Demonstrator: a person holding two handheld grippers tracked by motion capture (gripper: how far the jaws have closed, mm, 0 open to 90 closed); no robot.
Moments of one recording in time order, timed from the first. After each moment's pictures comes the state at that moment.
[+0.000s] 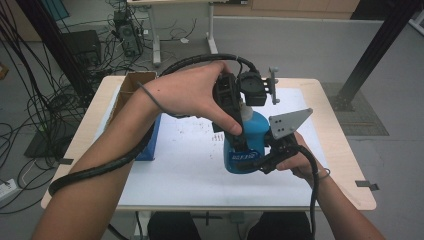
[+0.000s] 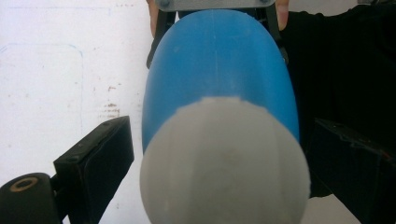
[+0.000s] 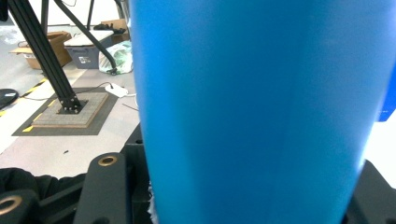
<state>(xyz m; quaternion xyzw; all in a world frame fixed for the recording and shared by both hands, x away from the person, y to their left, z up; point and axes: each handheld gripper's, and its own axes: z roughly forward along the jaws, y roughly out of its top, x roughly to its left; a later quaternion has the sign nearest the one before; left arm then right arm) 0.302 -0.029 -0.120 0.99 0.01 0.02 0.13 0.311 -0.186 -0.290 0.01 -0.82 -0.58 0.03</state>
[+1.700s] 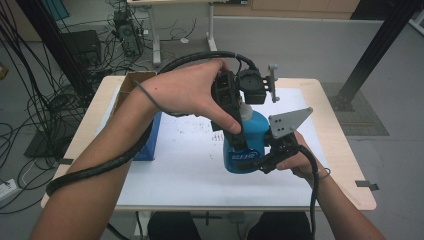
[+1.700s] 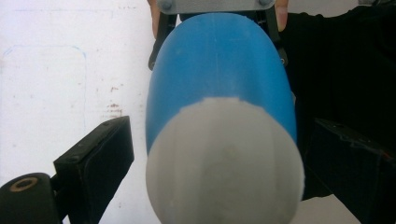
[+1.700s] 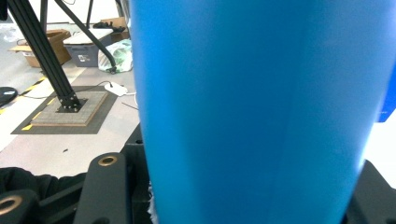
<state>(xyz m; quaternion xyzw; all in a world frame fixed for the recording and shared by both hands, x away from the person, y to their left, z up) 0.300 -0.027 -0.116 0.99 0.01 0.02 0.13 0.310 -0.185 -0.287 0.01 -0.82 -0.57 0.03</state>
